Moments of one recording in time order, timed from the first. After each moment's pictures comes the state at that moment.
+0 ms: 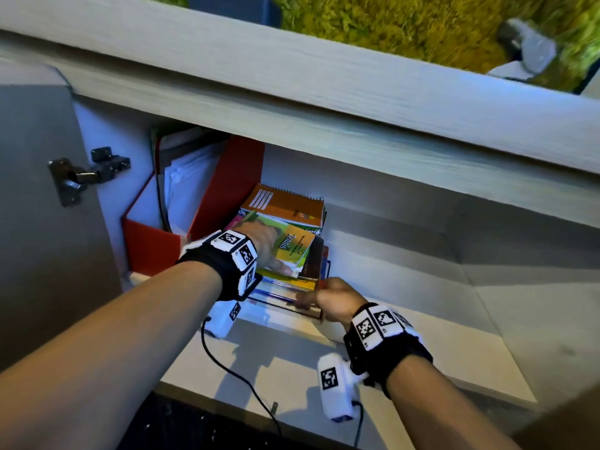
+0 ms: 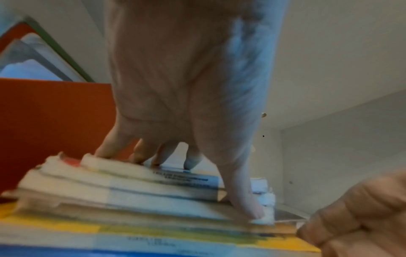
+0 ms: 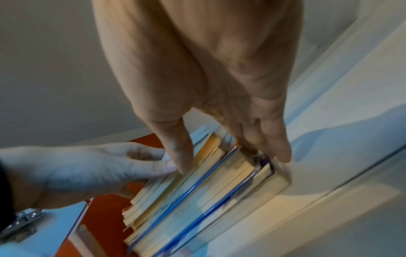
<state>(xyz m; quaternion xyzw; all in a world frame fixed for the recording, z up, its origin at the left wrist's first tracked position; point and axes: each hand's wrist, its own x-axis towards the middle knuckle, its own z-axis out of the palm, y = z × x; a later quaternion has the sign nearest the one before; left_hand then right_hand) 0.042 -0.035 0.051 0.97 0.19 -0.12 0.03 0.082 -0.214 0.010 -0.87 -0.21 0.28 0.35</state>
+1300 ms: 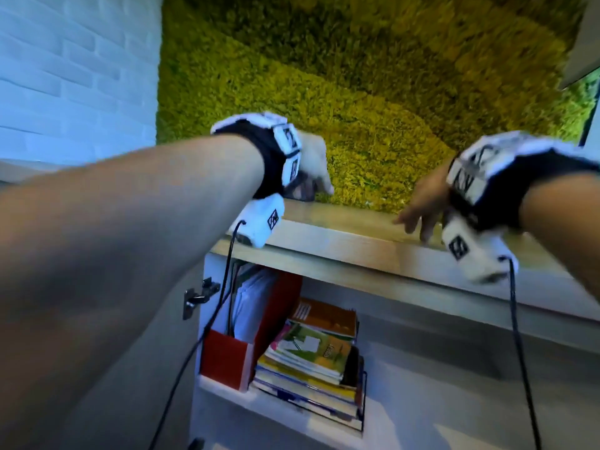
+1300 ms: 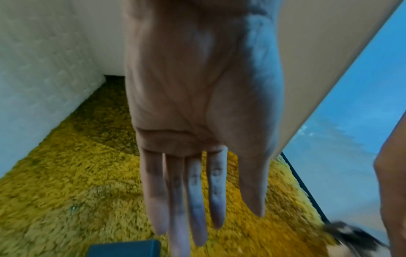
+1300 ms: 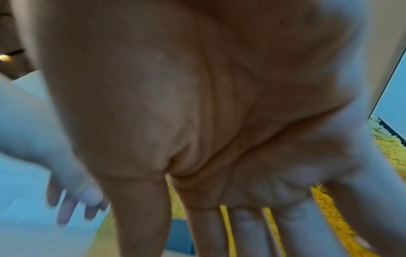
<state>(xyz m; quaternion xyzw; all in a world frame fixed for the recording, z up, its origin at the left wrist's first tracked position) -0.075 -0.040 0.399 0.97 0.17 0.13 0.12 0.009 -0.231 0.389 -0.95 -0.29 0.08 -0.03</state>
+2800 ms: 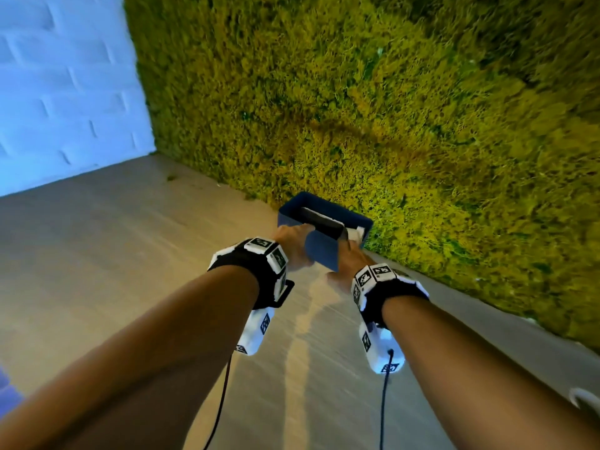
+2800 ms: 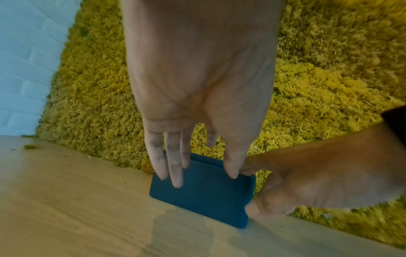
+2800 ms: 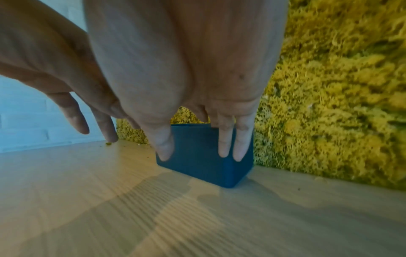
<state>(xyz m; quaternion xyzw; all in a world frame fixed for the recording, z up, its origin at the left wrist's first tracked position) 0.171 0.272 0.479 0.92 0.32 -0.01 0.21 0.292 0.178 0.447 -0.89 -0.44 0.12 0.02</state>
